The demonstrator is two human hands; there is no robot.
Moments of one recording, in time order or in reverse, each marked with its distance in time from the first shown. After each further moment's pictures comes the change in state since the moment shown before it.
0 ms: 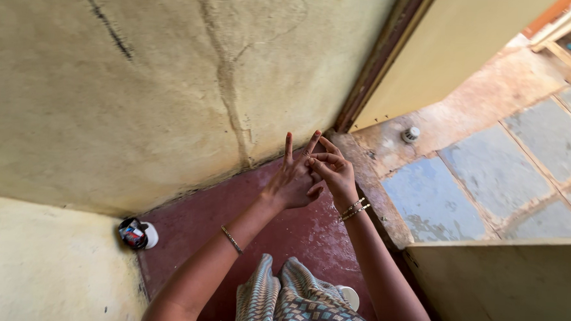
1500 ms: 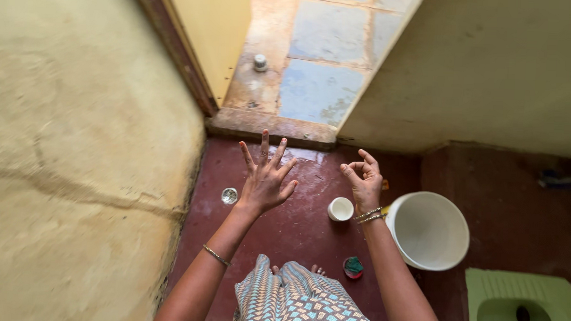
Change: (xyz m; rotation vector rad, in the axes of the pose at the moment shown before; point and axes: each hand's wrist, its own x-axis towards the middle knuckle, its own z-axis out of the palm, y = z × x) left_hand 0.022 0.063 0.053 -0.208 0.115 0.698; right_hand -0.246 0.109 -0.073 -0.145 1.360 -0.029
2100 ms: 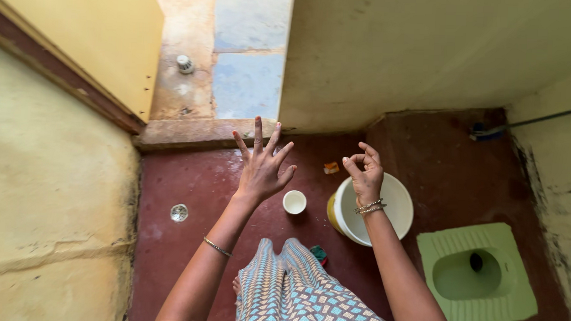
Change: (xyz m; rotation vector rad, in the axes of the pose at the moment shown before) left_hand 0.142 0.136 0.089 -0.127 0.001 0.119; right_hand 0.067 0.028 -0.189 -0.097 0.210 -0.043
